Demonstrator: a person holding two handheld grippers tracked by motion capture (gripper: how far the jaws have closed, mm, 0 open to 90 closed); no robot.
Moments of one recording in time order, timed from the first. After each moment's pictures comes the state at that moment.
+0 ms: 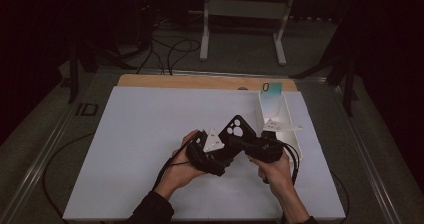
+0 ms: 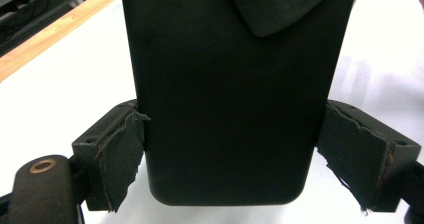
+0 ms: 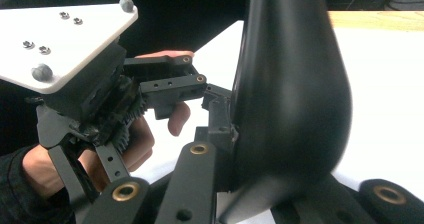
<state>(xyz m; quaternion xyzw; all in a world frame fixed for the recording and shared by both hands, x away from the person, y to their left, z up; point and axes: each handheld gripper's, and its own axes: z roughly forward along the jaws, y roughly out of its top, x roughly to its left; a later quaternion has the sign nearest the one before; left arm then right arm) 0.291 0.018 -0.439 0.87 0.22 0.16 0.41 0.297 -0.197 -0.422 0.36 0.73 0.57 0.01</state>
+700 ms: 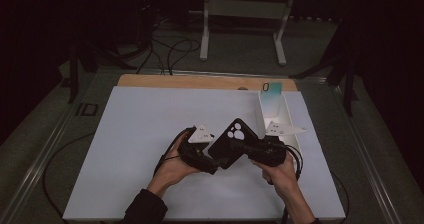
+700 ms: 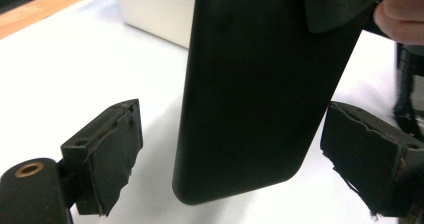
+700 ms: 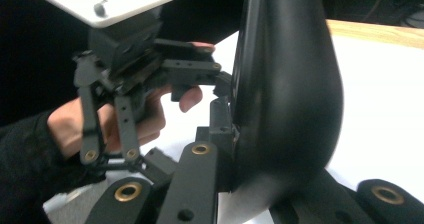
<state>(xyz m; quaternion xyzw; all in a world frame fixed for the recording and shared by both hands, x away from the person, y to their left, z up) 0.301 0.042 -0.435 0.86 0.22 0.06 0.46 0.287 -0.203 -0.414 0.31 0.76 0.58 0.02</state>
